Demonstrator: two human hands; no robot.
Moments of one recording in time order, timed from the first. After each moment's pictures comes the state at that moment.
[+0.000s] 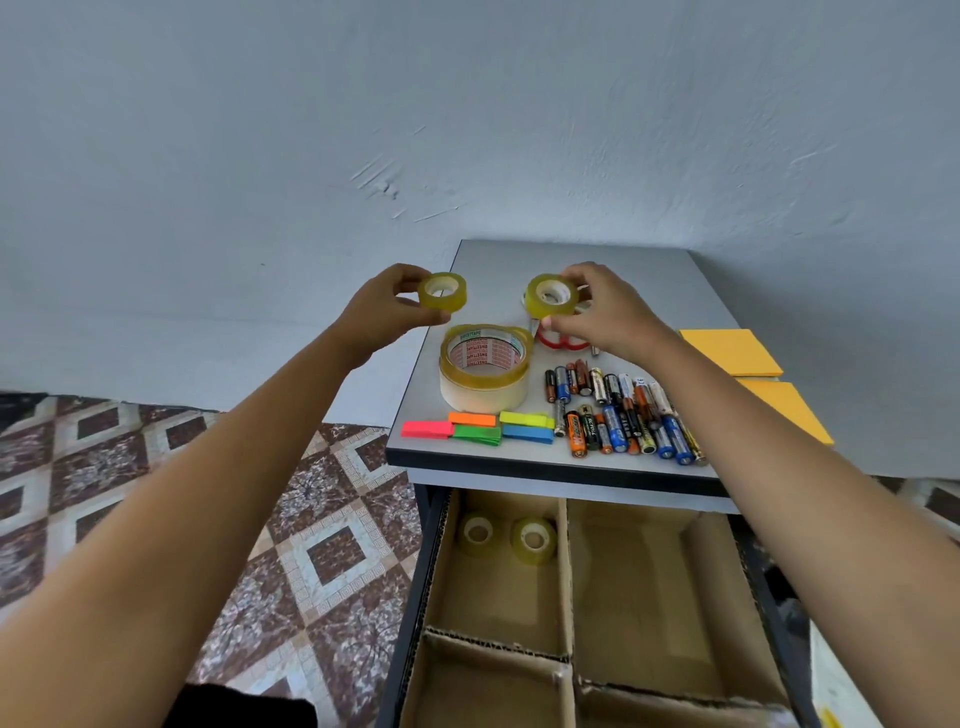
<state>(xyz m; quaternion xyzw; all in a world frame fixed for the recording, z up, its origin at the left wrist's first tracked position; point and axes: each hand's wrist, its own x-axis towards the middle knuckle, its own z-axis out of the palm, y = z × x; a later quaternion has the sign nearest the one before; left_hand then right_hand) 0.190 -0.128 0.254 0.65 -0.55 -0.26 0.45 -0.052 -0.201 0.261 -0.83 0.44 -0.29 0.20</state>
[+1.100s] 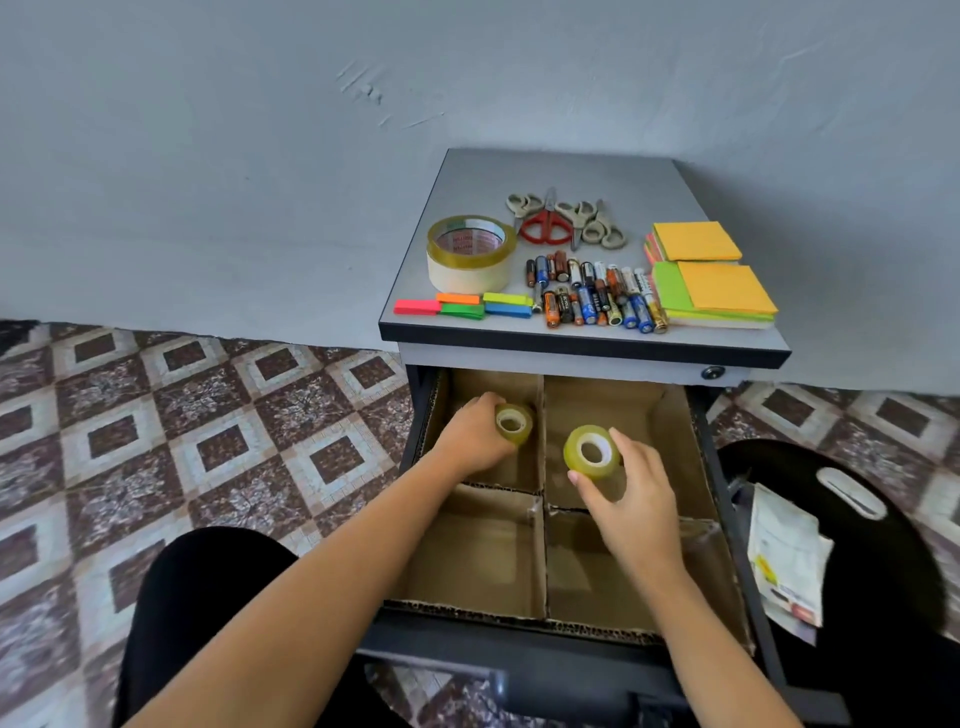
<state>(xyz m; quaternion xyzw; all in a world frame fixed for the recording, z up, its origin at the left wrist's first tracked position) 0.047 -0.010 0.092 0.72 -0.59 -0.29 0.20 -0.149 0.029 0.081 -0.71 0.58 -0.35 0.20</state>
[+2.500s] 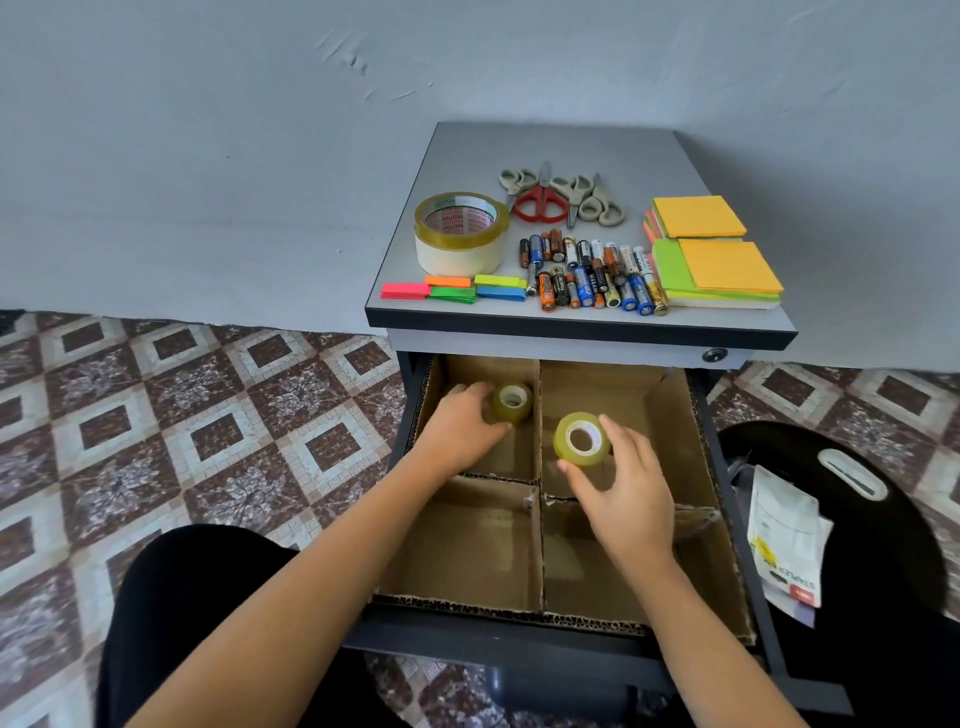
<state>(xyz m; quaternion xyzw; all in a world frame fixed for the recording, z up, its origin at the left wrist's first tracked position) 0.049 0.002 0.094 0.72 -0.59 -0.26 0.24 -0.144 0.027 0.070 -0.71 0.59 -0.34 0.15</state>
